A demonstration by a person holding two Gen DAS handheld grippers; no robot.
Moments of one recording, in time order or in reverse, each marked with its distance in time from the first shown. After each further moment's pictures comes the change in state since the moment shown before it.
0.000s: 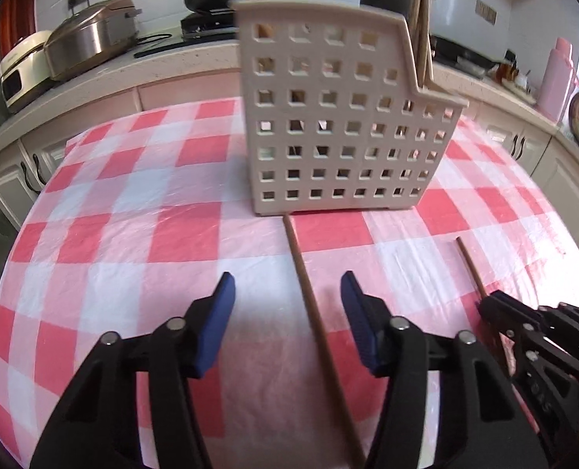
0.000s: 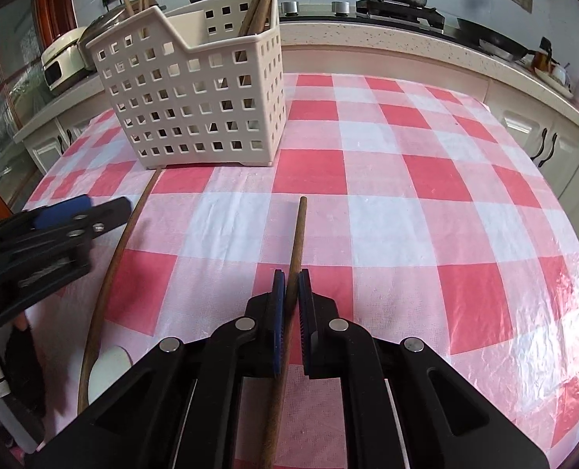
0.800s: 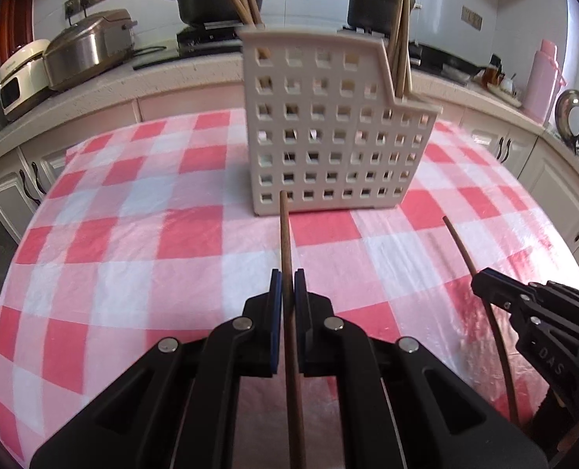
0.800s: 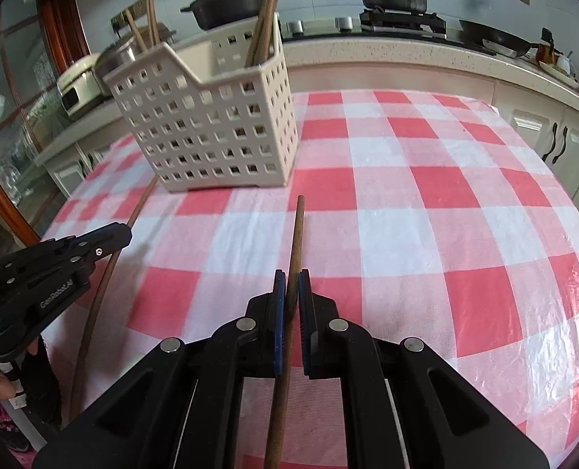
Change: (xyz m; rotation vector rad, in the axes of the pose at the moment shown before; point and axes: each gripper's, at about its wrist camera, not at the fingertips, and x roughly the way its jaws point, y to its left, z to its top) left arm -0.032 0.009 -0.012 0.005 -0.072 -0.046; right arm -0.019 -0.003 0.002 0.036 -0.084 0.098
